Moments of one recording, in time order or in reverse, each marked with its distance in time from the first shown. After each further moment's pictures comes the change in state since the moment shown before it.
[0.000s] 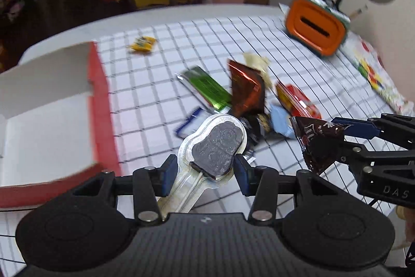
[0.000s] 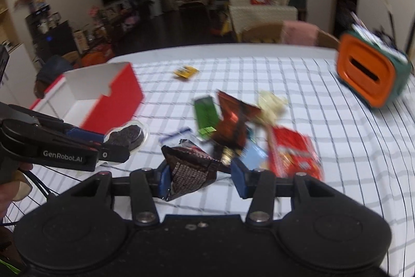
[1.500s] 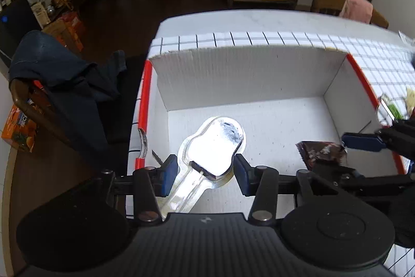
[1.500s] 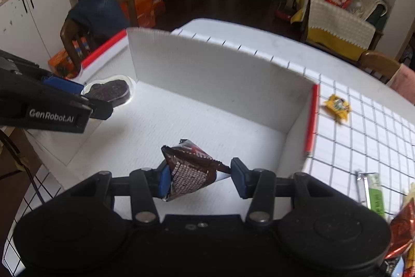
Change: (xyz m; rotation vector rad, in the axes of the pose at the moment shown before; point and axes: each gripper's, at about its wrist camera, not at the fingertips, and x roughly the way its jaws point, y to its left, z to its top) left arm -0.002 0.282 0.011 -0.131 0.062 0.292; right arm 0.207 0.252 0.081 -0.280 0.200 0.067
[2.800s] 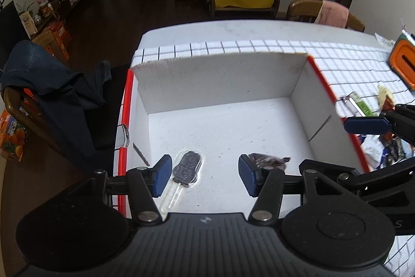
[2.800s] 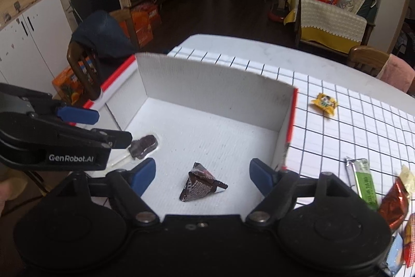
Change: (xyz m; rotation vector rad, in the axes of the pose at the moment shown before) left arm -0.047 -0.017 -0.009 0.009 -0.063 -0.078; right arm -0.064 -0.005 0.003 0.090 -0.058 0.019
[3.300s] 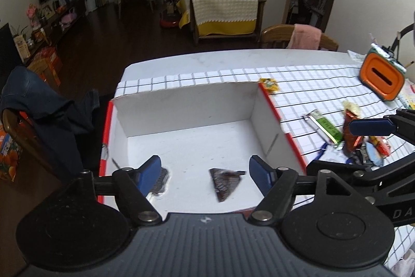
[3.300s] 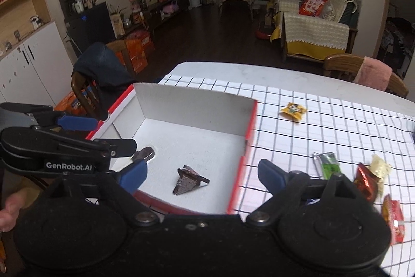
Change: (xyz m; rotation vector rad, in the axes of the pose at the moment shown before) left arm -0.057 -0.044 -0.007 0.035 -0.130 -0.058; right arm -0.080 -0.029 -0.021 0.071 -0.112 -0.007
